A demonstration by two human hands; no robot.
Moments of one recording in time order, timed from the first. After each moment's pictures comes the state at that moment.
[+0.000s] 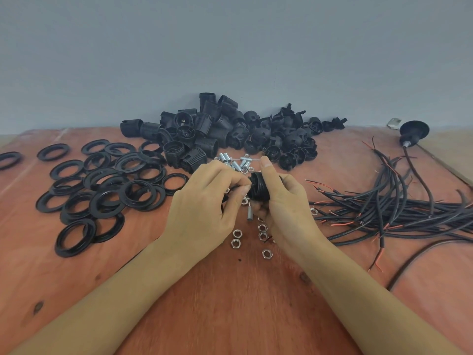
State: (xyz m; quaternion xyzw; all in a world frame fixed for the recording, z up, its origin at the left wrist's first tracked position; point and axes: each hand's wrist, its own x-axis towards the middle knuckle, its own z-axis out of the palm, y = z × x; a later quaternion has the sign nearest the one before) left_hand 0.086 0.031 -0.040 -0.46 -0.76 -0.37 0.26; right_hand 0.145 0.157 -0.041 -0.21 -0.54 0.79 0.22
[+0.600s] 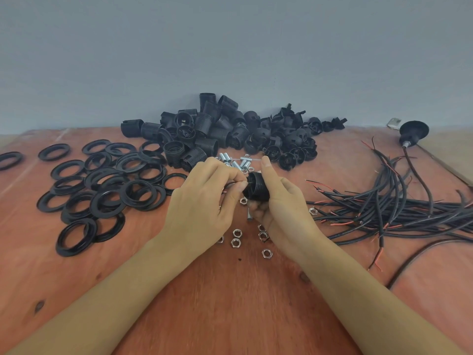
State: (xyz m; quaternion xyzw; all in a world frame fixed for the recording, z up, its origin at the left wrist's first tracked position) left_hand 0.083 0.032 -0.040 -0.45 -0.78 -0.36 0.25; right_hand 0.147 0.156 -0.038 -0.21 -0.51 0.82 0.16
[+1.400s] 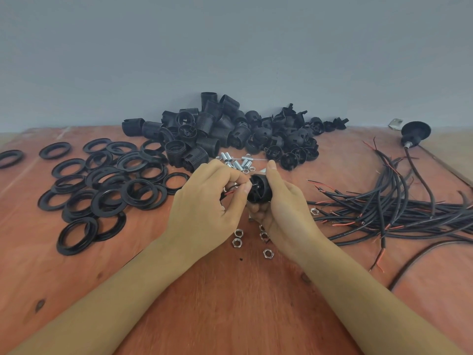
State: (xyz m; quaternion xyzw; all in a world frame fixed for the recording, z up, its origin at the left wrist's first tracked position) left_hand 0.090 0.032 -0.034 -0.43 -0.78 -0.41 0.21; right_hand 0.149 0.155 -0.039 -0.19 -0.53 0.81 0.16
